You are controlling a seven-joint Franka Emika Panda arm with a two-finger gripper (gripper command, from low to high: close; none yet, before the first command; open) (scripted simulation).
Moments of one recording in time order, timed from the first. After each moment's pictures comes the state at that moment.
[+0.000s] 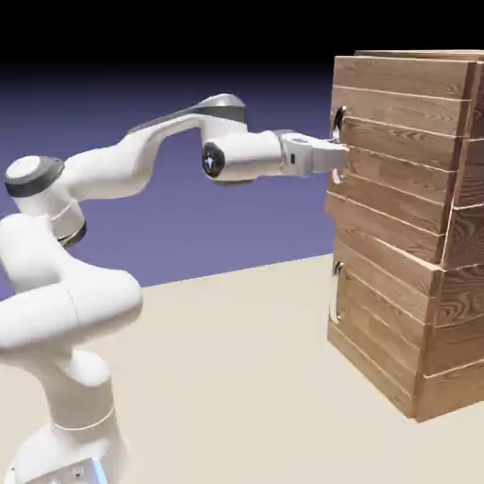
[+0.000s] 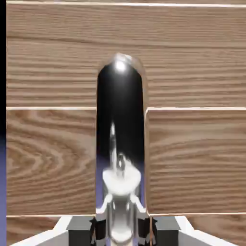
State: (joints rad) arm -1.25 -1.35 1.11 -2.40 2.51 2.37 -0.59
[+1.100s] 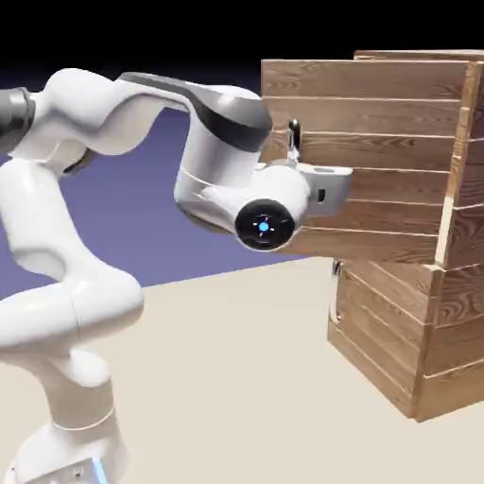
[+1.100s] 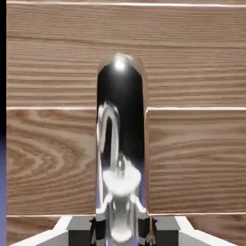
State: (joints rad) arm -1.41 -0.70 0.50 -2.54 1.70 1.02 -1.15
